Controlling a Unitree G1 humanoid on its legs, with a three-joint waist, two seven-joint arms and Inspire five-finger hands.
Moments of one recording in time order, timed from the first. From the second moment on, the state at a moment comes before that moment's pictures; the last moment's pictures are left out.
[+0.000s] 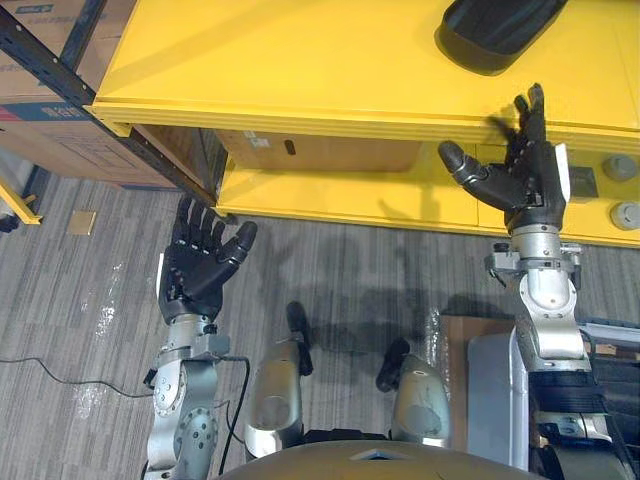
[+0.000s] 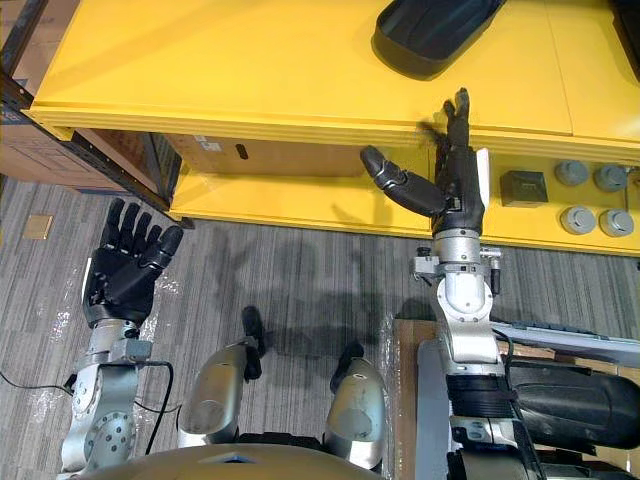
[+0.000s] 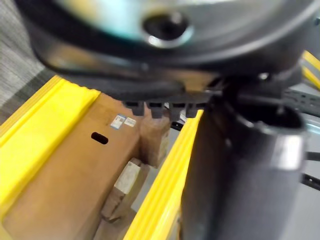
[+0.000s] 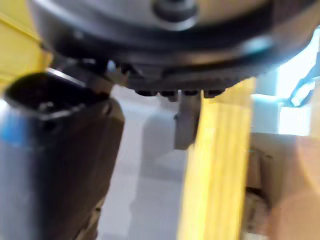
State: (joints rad) left arm 0.32 0.10 0.01 -0.26 -0.67 -0.24 0.04; right arm -0.19 -0.41 -0.11 -0.19 0.17 -0.31 -0.06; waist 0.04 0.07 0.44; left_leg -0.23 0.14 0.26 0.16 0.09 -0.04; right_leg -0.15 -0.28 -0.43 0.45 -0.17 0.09
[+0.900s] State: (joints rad) left arm 0.40 0.10 -0.11 -0.26 -0.67 -0.23 0.11; right arm -0.86 -0.38 0.21 0.56 0.36 -0.15 0.15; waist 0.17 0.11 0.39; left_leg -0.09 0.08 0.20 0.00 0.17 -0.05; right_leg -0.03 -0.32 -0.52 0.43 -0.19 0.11
